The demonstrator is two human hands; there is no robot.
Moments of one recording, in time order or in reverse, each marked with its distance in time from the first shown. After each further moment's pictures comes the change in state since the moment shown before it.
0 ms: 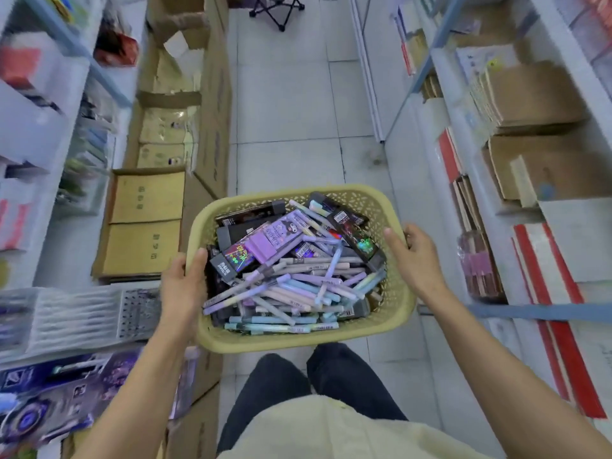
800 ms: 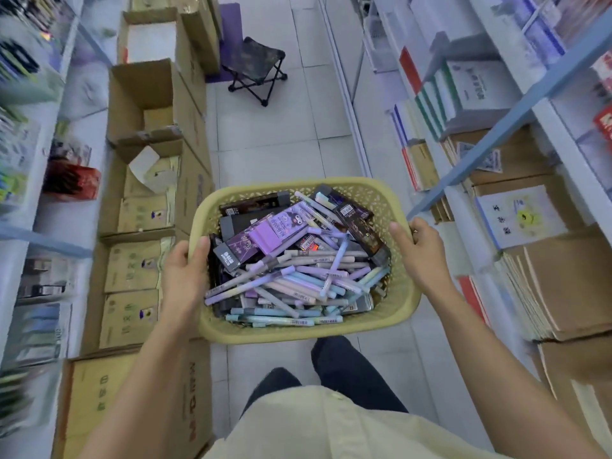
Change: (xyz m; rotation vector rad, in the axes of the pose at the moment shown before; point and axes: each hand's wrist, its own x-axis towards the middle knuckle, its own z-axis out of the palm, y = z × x) left_hand 0.459 0.314 0.229 0.080 -0.101 0.115; right_hand 0.538 -0.190 0.011 0.015 0.101 0.007
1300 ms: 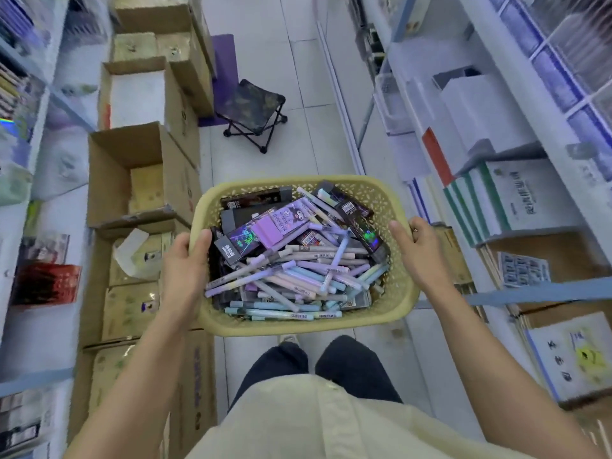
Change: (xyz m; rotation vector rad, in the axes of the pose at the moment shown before) left_hand 0.336 0.159 0.075 0.074 0.006 0.054; right_hand 0.322 -0.137 0.077 -0.027 0.028 0.035
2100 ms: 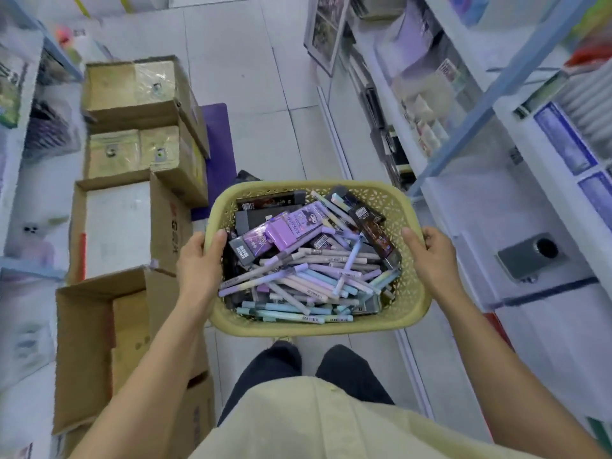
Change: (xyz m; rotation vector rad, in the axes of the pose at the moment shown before) left_hand 0.503 0.233 0.136 -0.007 -0.068 0.015; right_hand 0.504 -0.182 0.100 0.041 0.087 0.074
